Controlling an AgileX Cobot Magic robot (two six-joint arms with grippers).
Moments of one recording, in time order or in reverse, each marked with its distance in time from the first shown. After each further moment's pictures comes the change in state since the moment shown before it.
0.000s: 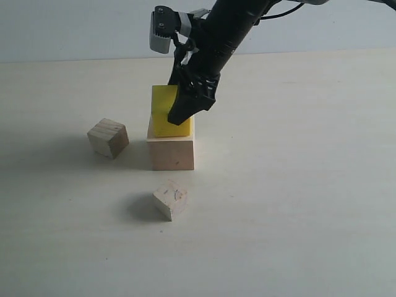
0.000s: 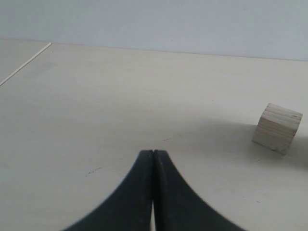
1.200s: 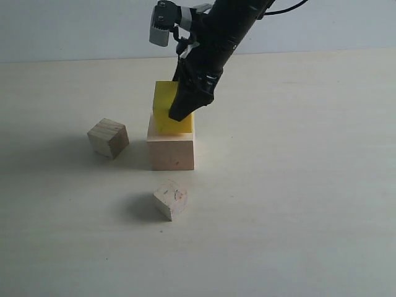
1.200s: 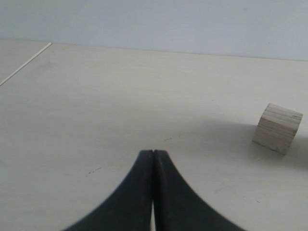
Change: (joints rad) left arm 0.000 0.000 0.000 0.000 0.000 0.000; right arm 0.000 -0.018 0.000 -0.026 0.001 0.090
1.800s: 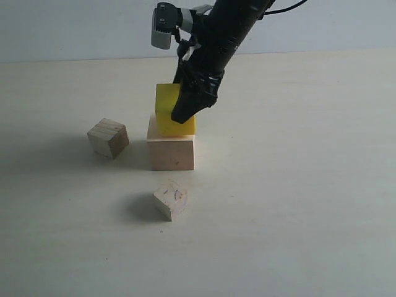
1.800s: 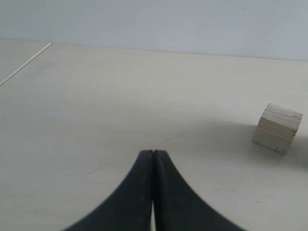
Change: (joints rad) left arm 0.000 0.000 0.000 0.000 0.000 0.000; right arm 0.000 0.000 0.000 -0.012 0.019 -0.017
